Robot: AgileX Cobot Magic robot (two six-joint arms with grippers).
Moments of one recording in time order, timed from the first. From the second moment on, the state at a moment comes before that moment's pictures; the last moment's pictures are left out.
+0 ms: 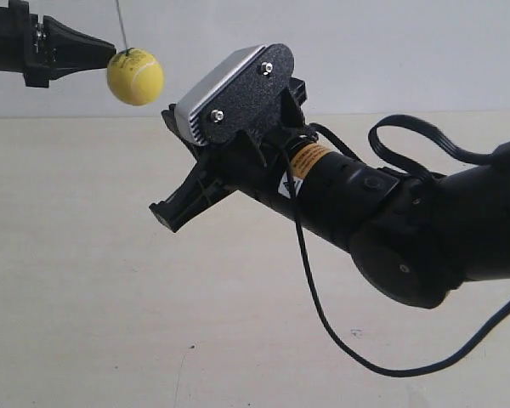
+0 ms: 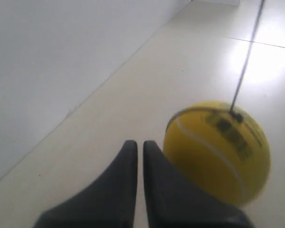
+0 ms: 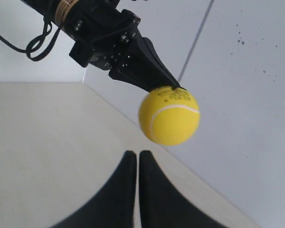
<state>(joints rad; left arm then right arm) 0.15 1.95 -1.45 1.75 -1.19 -1.24 0.84 1.69 -0.80 -0.04 -0.81 -0.24</state>
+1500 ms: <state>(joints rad) 0.24 2.02 -1.44 1.75 -1.22 -1.31 0.52 1.88 -1.06 -0.72 -0.72 0.38</state>
